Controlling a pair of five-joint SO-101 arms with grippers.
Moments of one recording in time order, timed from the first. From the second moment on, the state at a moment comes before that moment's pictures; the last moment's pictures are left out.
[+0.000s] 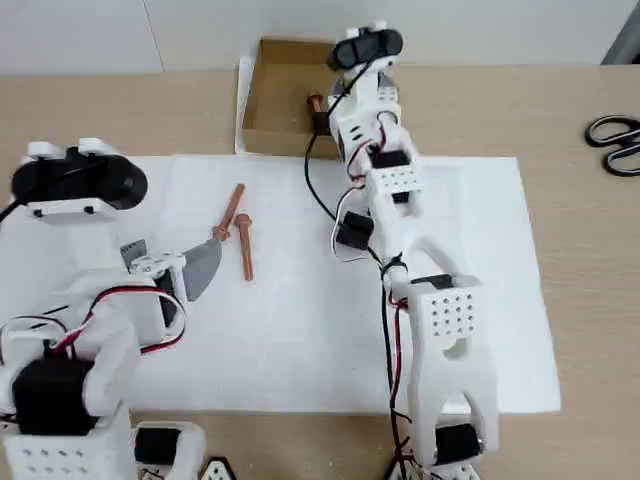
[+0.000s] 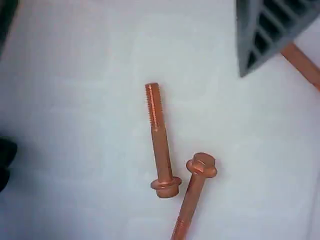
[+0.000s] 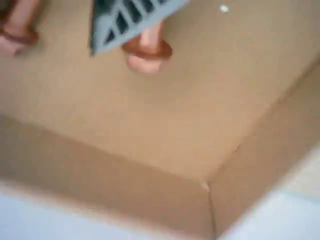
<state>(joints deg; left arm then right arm) -3.4 -56.9 21.9 90.4 10.2 -14.1 47.4 -32.1 11.4 -0.3</state>
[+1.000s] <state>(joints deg) -3.4 -56.9 21.9 90.4 10.2 -17.1 -3.0 -19.5 94.7 3.4</state>
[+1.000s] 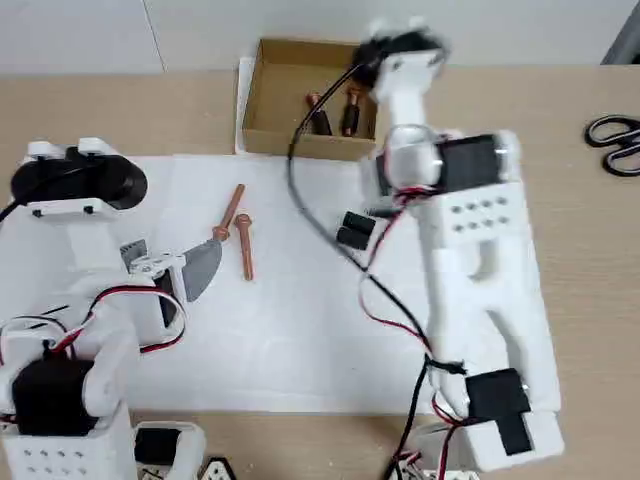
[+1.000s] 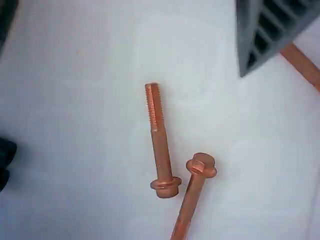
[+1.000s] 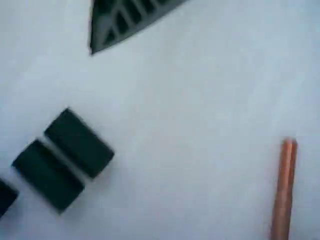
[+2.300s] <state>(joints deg) -3.4 -56.9 21.9 90.4 10.2 -21.7 20.6 -3.8 70.3 33.9</state>
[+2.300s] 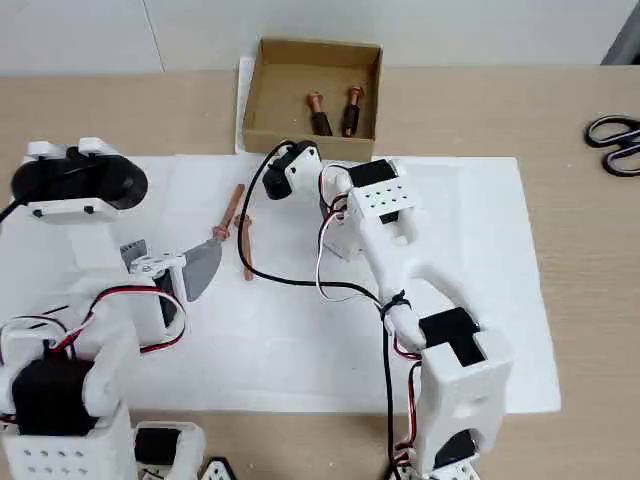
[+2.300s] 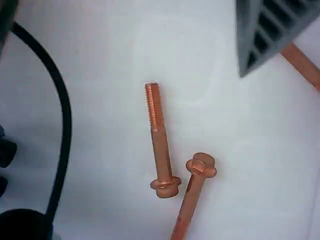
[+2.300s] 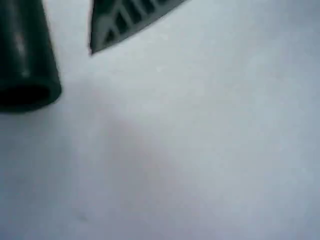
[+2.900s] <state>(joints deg) -3.4 -56.9 21.9 90.4 10.2 -22.8 25.5 -6.5 68.7 32.5</state>
